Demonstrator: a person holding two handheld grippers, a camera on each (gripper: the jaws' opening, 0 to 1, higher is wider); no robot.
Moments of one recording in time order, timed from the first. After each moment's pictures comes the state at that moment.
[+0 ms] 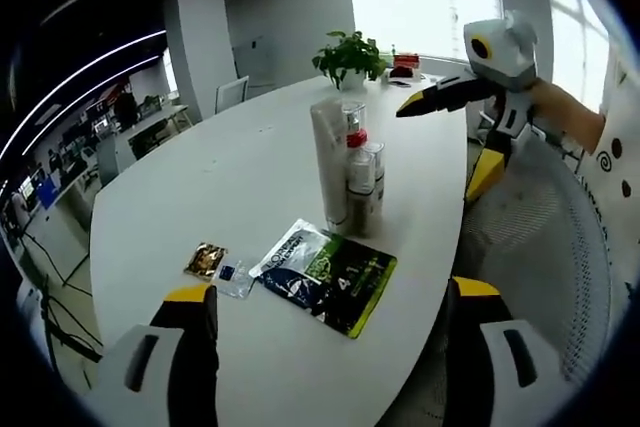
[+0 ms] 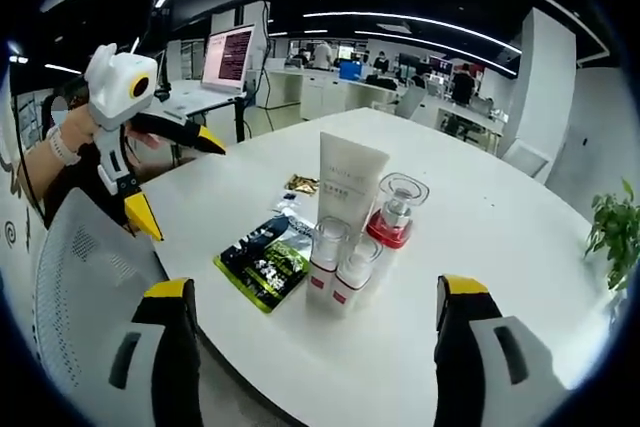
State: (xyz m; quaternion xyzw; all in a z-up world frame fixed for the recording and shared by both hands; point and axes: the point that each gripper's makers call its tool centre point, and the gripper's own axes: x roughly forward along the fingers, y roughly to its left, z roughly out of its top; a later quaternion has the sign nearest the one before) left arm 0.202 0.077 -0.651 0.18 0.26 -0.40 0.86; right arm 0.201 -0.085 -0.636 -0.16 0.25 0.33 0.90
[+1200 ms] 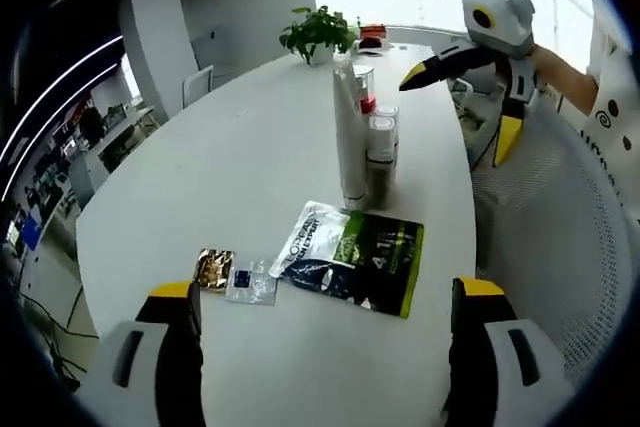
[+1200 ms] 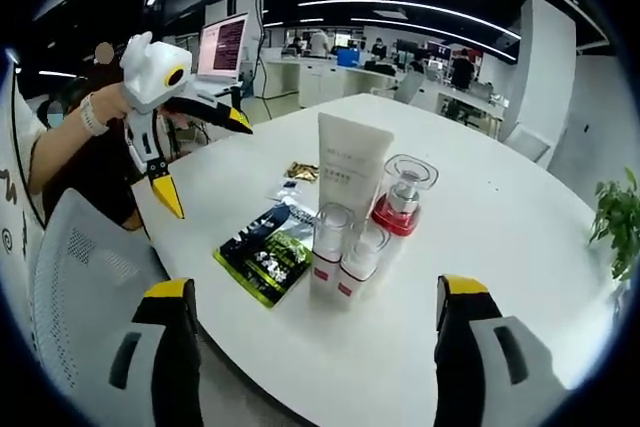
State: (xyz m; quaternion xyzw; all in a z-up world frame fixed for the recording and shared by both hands) left arm 0.254 0.094 -0.676 0.25 0.29 -0.46 0.80; right arm 0.202 -0.082 -0.651 -0.15 0.28 0.33 0.89
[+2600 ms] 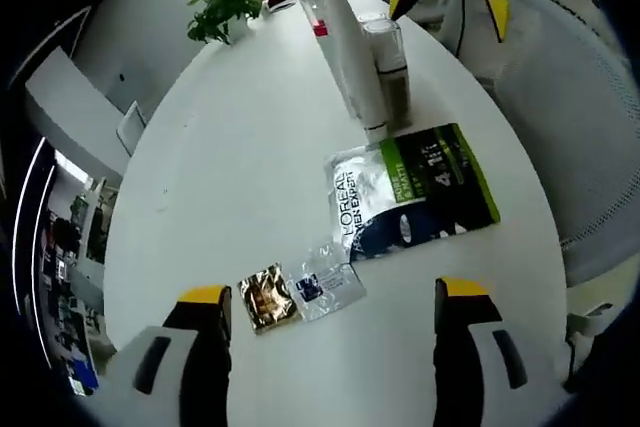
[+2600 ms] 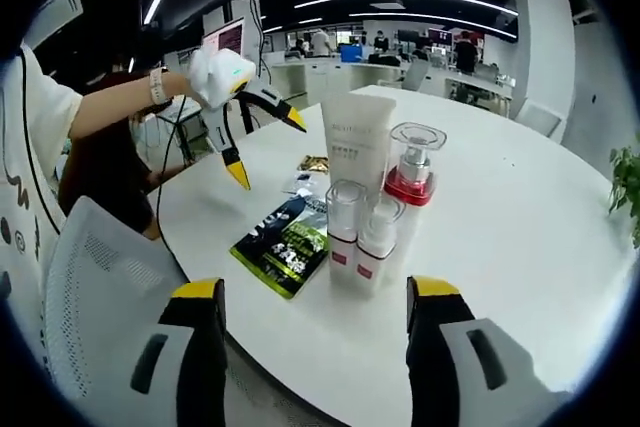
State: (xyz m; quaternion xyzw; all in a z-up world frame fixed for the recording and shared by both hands) left arm 0.325 0.103 -0.711 0.50 0.24 -0.54 0.64; right arm 0.190 -0.081 -0.668 -0.10 0.30 0.35 0.88
